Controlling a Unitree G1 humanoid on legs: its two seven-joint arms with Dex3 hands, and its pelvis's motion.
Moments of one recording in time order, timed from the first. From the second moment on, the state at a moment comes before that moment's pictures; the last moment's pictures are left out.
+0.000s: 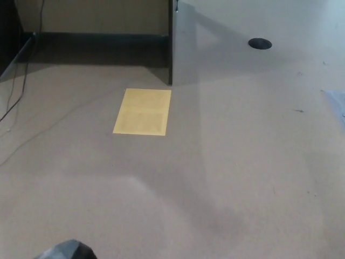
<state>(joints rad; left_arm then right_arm) 0.09 0.62 -0.14 0.89 0.82 -0.62 1.17 -0.15 -0.45 0.17 1.13 -0.32 -0.41 -0.10</state>
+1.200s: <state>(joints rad) 0.06 0.58 -0.18 0.34 0.76 -0.61 1.09 -0.15 -0.45 0.17 1.13 -0.32 -0.41 -0.10</state>
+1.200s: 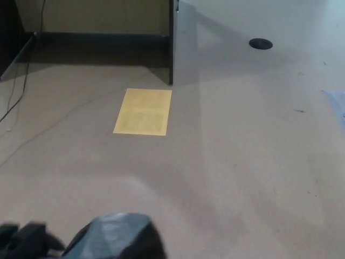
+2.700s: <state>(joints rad) -1.04 0.24 -0.33 0.31 0.85 -0.25 0.56 -0.21 -0.47 0.17 1.13 -0.32 -0.41 -0.10</state>
